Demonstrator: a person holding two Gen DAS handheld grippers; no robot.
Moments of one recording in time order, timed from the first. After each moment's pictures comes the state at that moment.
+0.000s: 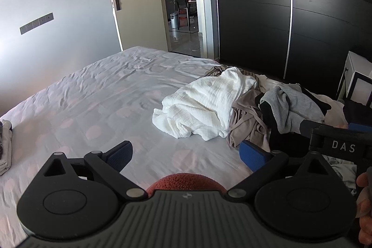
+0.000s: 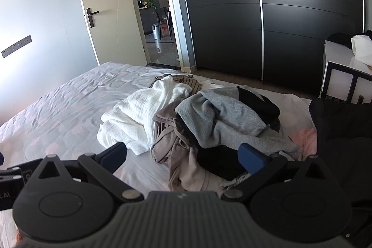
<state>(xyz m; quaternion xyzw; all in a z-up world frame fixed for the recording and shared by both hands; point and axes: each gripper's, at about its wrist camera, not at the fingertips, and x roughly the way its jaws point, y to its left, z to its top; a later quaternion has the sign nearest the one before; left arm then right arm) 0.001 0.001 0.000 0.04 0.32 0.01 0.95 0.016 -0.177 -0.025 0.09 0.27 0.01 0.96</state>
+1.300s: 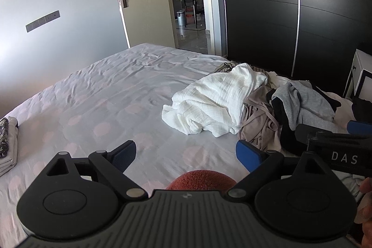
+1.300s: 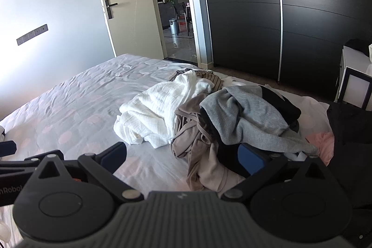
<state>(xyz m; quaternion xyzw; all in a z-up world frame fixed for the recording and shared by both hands) 0.002 0.015 -0.009 0.05 0.31 0.04 0.95 0.018 -0.153 -0.029 0.06 0.28 0.05 0.96</state>
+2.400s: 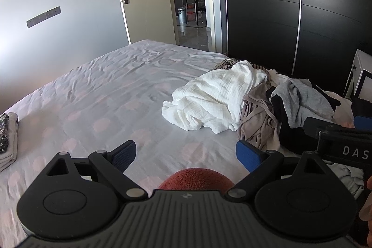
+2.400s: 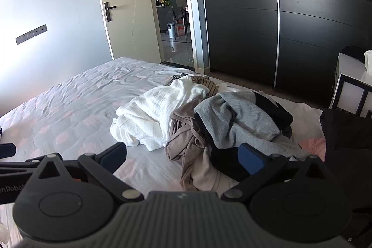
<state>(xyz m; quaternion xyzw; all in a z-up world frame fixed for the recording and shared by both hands) -0.002 0.016 -0.010 0.05 0.32 0.04 0.94 0.009 -0.157 -0.021 0.05 0.27 0.05 0.96</state>
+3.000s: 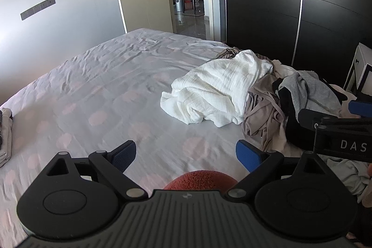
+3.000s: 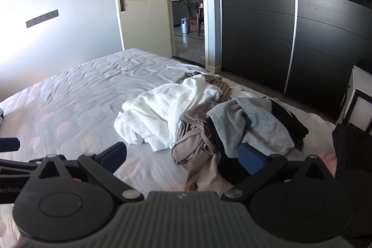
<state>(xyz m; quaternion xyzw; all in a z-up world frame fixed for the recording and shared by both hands) 0.029 0.032 -0.023 0.05 0.35 0.04 0.93 0.050 -0.140 -0.027 0.01 0.28 0.08 0.96</state>
